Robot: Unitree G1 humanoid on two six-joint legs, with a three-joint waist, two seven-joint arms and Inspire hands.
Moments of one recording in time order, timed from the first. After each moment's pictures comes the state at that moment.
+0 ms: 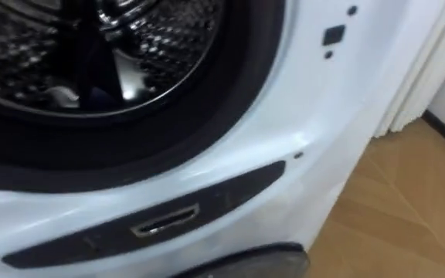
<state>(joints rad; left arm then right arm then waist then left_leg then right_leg) 0.06 0.23 -0.29 1.11 -0.08 -0.02 0.13 0.23 -0.24 -0.02 0.99 0.26 -0.08 -0.14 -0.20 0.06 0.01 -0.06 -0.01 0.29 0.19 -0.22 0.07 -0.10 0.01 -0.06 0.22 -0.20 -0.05</state>
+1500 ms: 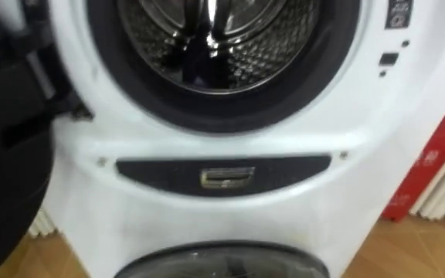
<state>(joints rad) 0.00 0.18 -0.03 1.06 0.11 0.01 0.13 0.08 -0.21 -0.07 1.15 0.11 -0.03 -0.04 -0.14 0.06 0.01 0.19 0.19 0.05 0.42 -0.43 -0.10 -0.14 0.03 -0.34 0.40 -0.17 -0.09</state>
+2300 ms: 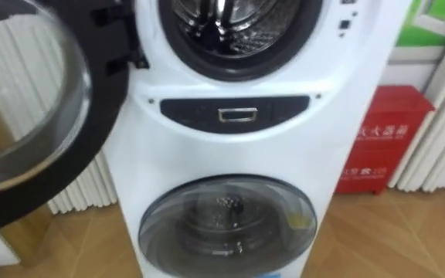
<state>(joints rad) 0.14 0.18 0.01 1.14 -0.13 -0.06 0.15 0.13 -0.21 -0.03 1.16 0.22 -0.05 -0.05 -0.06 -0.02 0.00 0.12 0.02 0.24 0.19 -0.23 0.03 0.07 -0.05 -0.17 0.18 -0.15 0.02</state>
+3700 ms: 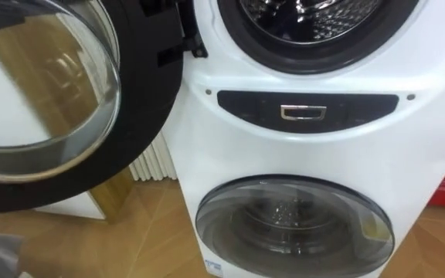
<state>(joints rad) -0.07 0.66 0.59 0.34 -0.36 0.12 0.35 0.25 -0.24 -0.34 1.04 0.11 -0.04 -0.07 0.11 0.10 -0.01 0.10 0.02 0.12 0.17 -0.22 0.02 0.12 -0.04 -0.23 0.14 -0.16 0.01</state>
